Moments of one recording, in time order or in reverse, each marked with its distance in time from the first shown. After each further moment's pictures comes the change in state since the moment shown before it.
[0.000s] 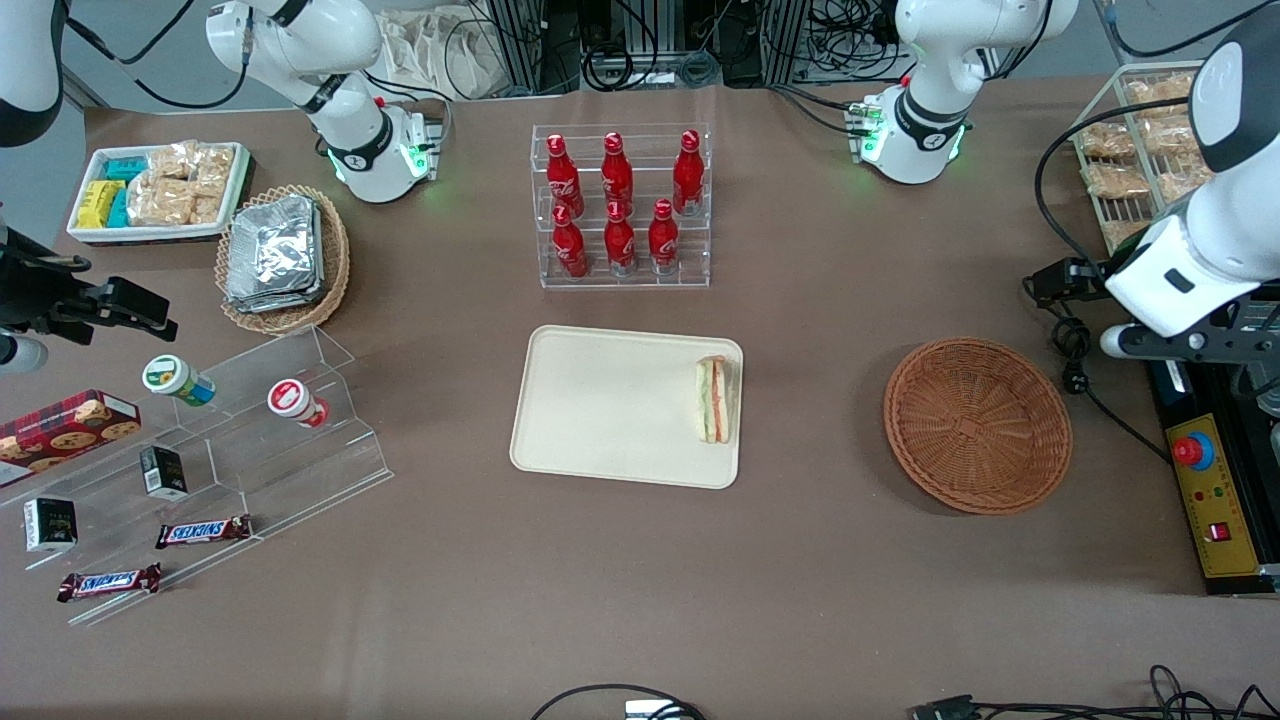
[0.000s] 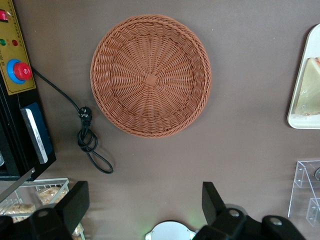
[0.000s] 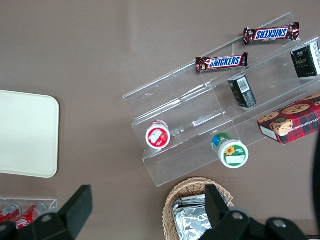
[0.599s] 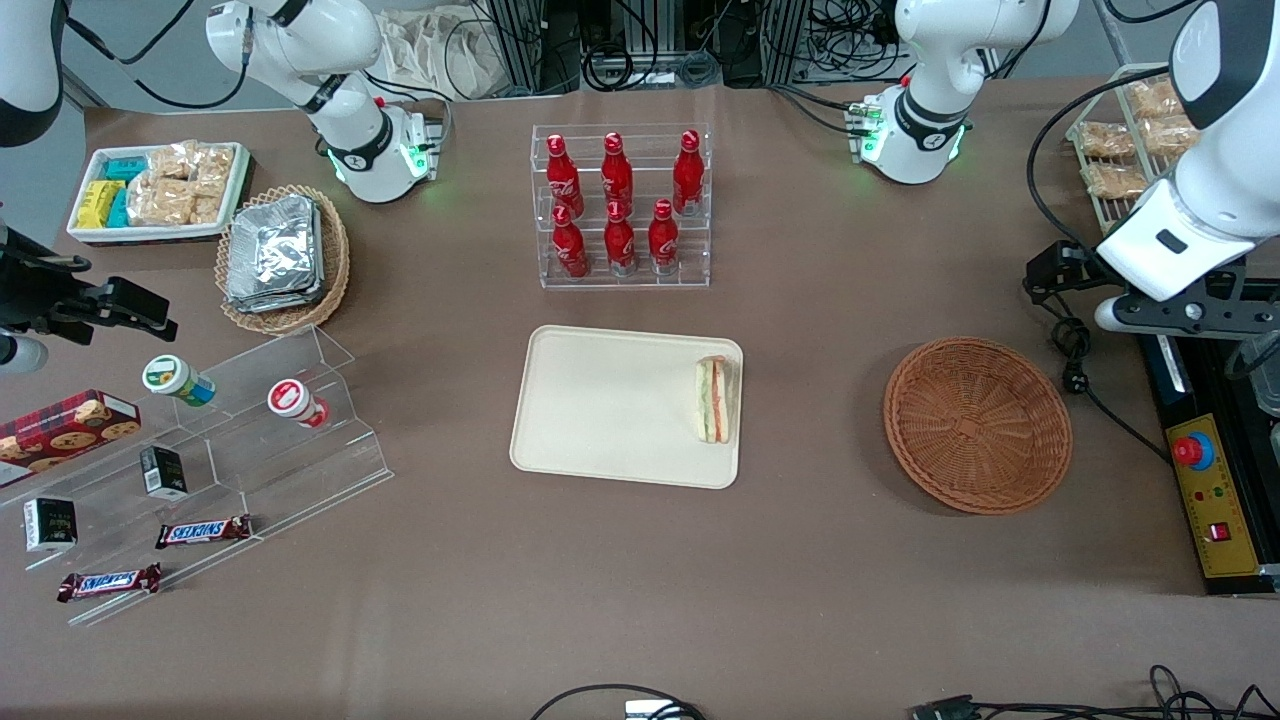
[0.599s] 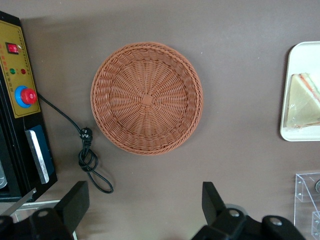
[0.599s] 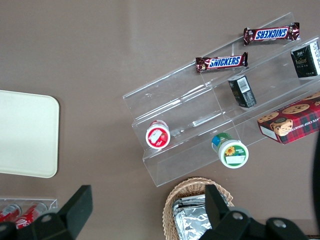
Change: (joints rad) arm -0.029 -0.059 0.002 -0.035 0.000 0.084 0.011
